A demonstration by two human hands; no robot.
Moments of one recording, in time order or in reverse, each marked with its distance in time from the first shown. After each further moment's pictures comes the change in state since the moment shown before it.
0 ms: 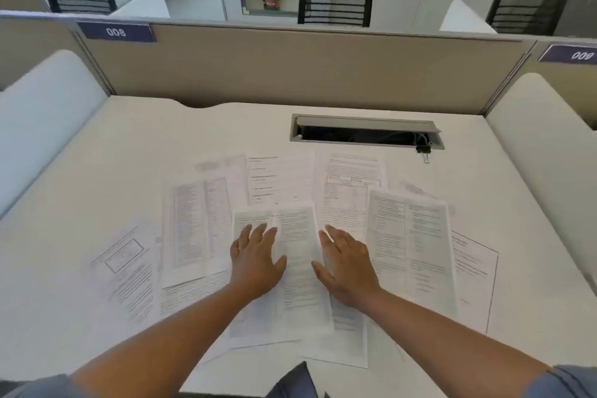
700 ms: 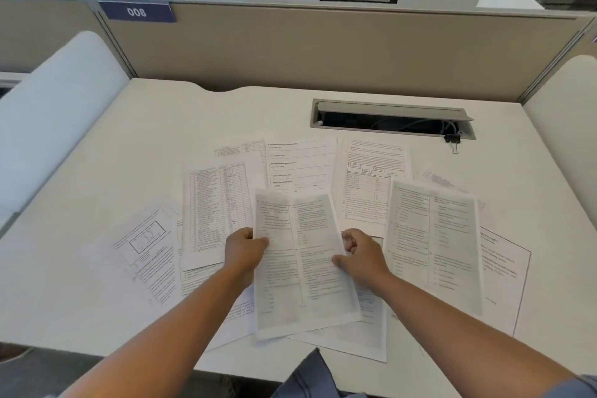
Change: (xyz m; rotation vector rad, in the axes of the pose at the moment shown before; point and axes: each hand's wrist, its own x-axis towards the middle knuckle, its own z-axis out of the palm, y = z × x) left_hand -0.007 -0.027 -0.038 -1.088 0.023 -0.672; right_hand 0.021 -0.001 0.015 0.691 -0.062 0.403
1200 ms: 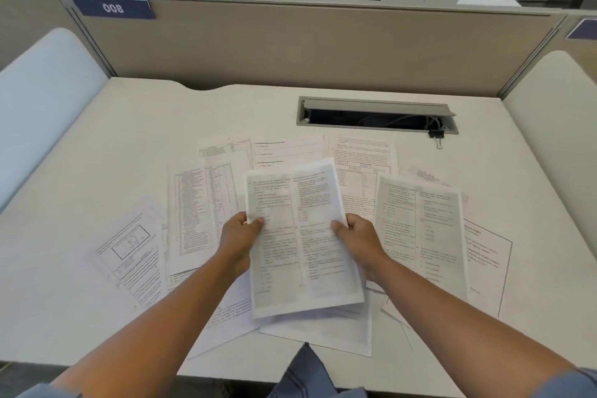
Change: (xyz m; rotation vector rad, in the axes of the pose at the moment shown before) left_hand 0.015 0.015 0.012 -0.242 -0.157 0.009; right_hand 0.006 -0.019 -0.020 0.490 0.034 0.073
